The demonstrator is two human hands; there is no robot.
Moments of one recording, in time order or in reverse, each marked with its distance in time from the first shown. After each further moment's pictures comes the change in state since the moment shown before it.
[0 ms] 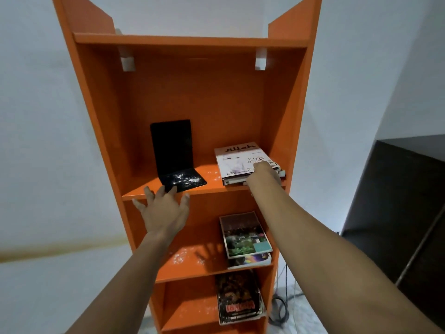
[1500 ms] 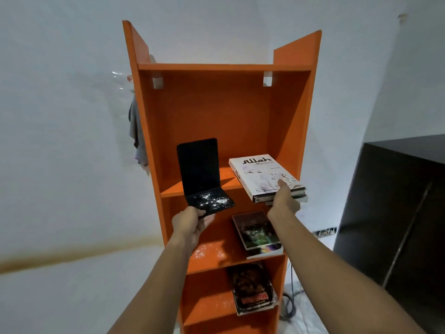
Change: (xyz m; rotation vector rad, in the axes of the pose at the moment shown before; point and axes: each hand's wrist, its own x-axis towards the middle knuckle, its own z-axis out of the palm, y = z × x) left_hand -0.053 -0.044 -0.050 -1.713 -0.378 -0.551; right_hand -0.052 0.089 -0.022 0.498 0.132 -0.104
